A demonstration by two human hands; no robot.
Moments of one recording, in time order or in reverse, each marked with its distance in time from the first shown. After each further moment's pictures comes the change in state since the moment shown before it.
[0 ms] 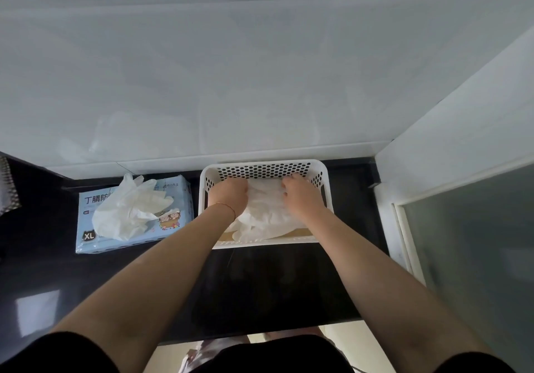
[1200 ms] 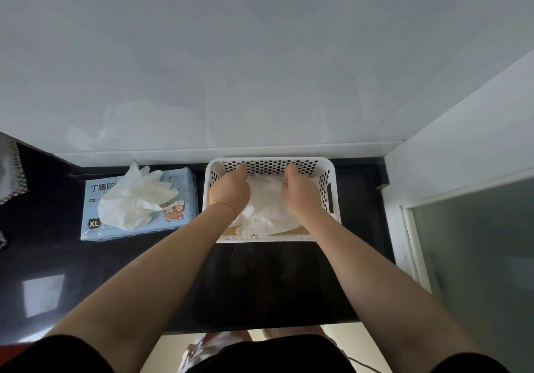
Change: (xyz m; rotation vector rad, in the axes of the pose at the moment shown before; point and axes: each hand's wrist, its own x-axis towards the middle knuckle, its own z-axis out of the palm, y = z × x) left_hand -0.010 -0.006 0.001 -0.163 0.160 -0.049; right_hand 0.002 -0.012 0.010 0.168 0.165 0.005
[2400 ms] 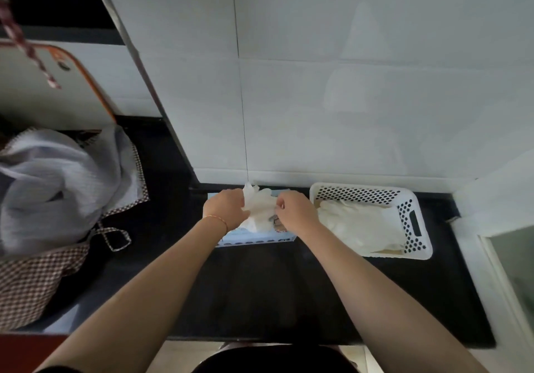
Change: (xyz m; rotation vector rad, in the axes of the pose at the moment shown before) left_hand -0.064 -0.215 -0.138 0.068 -0.023 -0.004; right_hand -0.038 -0.253 0.048 -0.040 -0.102 -0.055
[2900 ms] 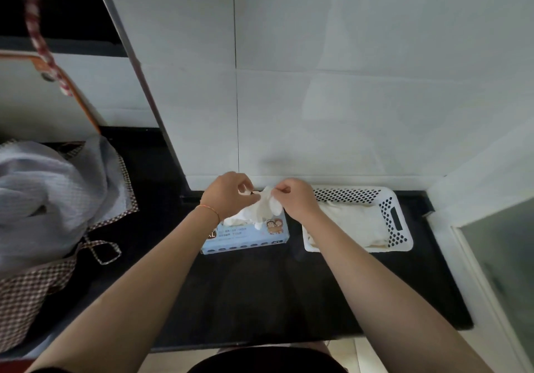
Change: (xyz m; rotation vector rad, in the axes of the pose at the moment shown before) left_hand 0.006 0.005 -0.034 -0.320 0.116 0.265; right_hand -0.007 -0.010 -0.039 0.326 0.138 0.068
